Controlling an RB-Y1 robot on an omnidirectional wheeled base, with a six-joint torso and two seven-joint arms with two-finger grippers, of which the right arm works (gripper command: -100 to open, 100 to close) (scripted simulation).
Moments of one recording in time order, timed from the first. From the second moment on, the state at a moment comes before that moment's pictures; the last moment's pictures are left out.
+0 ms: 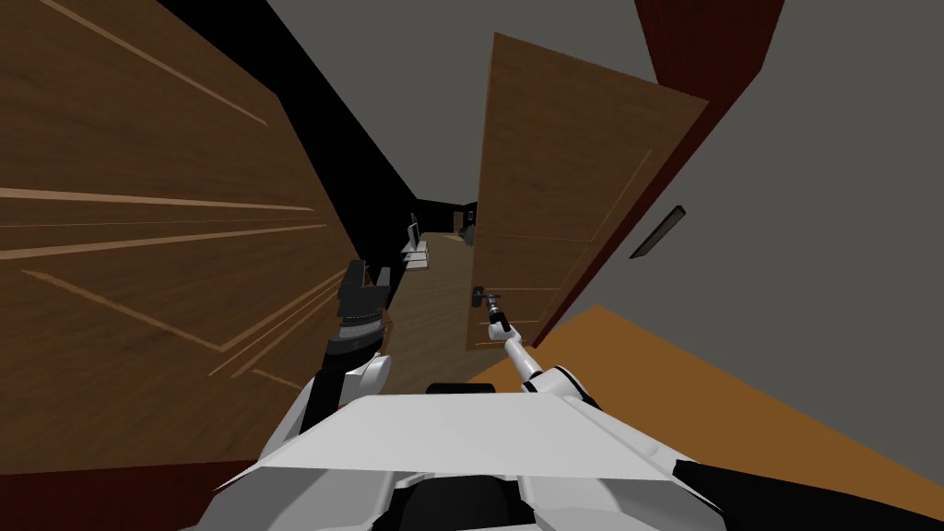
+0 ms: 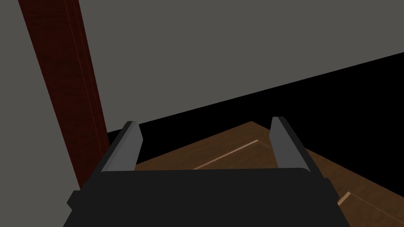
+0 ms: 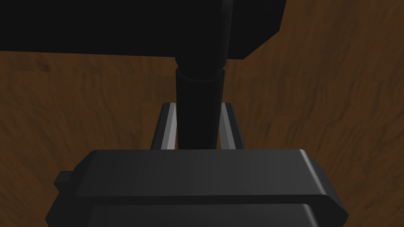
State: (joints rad) arm -0.43 -0.09 0.15 -0.74 -0.36 -0.44 0.18
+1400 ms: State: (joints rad) arm -0.42 -0.12 0.00 -0.74 -0.39 -0.43 0.22
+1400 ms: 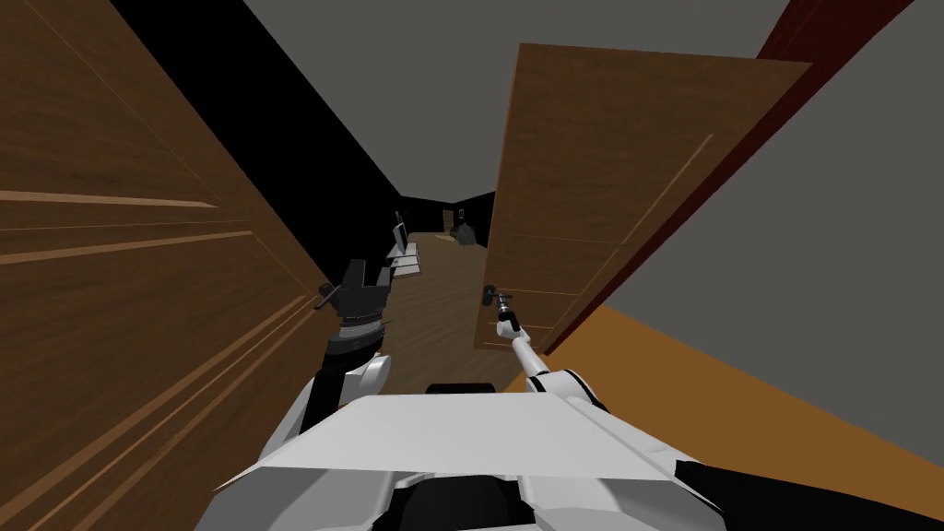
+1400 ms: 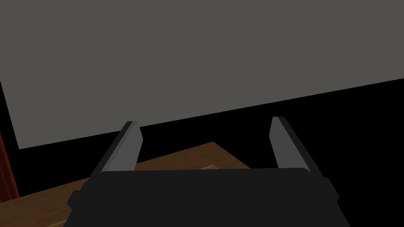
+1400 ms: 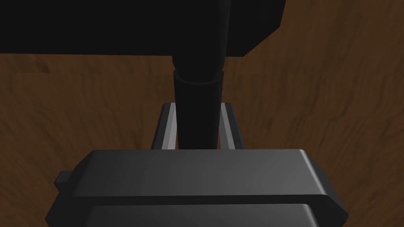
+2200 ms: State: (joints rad) arm -0.42 -0.15 -0.06 -0.71 -0.41 -0.45 0.23
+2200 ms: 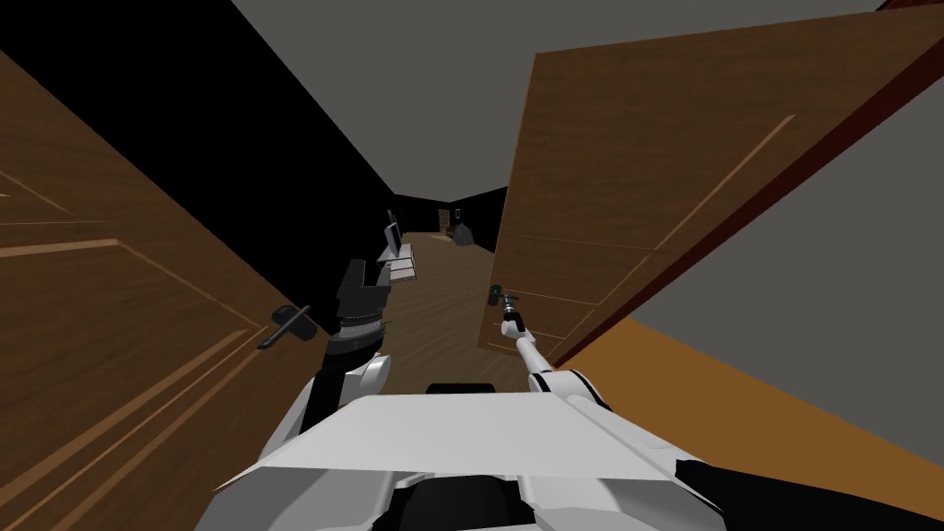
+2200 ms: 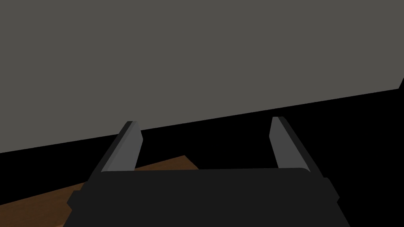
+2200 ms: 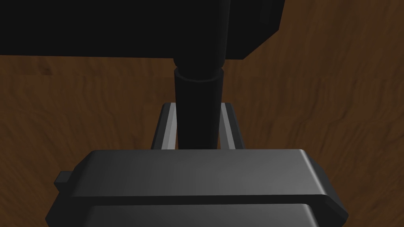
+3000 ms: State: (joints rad) arm -0.42 -0.19 -0.15 -0.68 -0.44 -0.46 0.26
